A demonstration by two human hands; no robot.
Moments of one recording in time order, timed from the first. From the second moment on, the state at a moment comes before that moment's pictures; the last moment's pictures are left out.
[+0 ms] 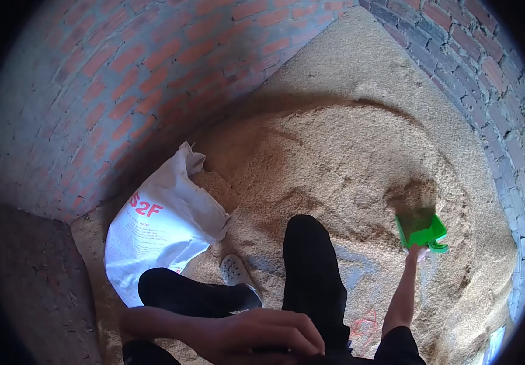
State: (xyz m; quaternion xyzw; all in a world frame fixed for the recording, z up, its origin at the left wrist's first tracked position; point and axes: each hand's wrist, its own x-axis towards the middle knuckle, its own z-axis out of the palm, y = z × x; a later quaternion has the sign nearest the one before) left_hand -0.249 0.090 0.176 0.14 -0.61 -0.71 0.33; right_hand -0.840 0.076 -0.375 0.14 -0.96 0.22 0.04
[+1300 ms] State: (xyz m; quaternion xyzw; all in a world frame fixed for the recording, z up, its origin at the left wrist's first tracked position) left_hand -0.224 0.087 0.148 0.10 -0.62 -0.71 0.32; right_hand -0.726 0.248 -0.229 0.21 -0.82 0.48 -0.23
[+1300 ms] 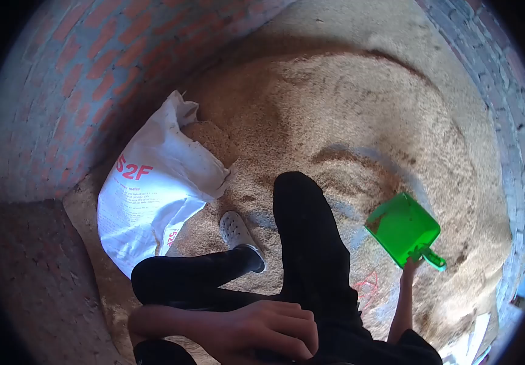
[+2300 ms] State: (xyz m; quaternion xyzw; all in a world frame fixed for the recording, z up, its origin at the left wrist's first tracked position) left_hand -0.243 0.095 0.143 0.07 -0.61 -0.74 0.28; right_hand -0.729 0.248 -0.186 0.16 -0.83 0.45 -0.28
